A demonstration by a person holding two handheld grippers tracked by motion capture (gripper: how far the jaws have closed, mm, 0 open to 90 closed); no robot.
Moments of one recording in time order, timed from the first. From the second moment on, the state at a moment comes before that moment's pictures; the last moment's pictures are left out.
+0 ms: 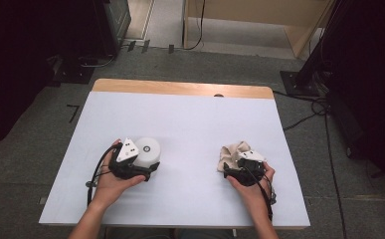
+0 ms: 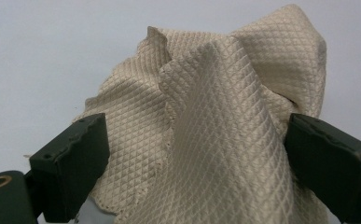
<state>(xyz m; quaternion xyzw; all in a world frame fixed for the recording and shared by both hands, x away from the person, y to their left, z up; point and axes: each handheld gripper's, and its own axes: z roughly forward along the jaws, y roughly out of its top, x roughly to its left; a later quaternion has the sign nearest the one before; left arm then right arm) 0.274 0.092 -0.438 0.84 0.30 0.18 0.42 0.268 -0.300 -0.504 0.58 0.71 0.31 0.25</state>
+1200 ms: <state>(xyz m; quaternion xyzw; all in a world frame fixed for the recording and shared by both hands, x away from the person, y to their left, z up) 0.266 0.074 -0.448 0.84 0.27 0.18 0.43 0.266 -0.310 -0.499 0.57 0.71 0.31 0.27</state>
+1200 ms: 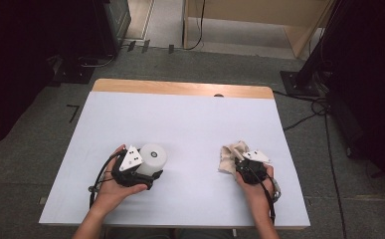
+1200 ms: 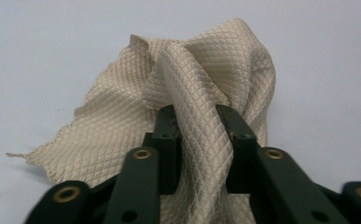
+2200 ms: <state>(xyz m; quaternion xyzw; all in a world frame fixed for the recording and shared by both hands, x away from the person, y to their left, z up) 0.268 0.086 -0.453 0.83 0.29 0.16 0.45 0.271 -0.270 -0.499 0.58 0.72 0.28 0.27</state>
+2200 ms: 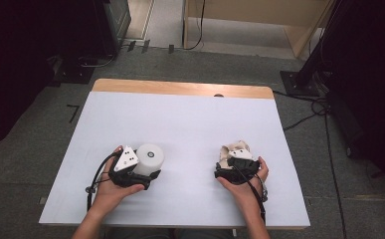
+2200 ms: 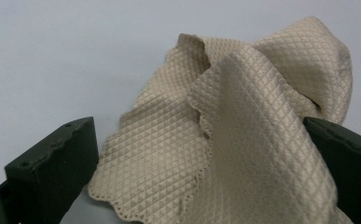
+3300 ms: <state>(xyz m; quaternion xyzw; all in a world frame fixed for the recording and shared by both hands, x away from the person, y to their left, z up) 0.267 0.079 -0.451 0.83 0.28 0.15 0.45 0.255 -0.288 -0.457 0.55 0.68 0.39 0.28</state>
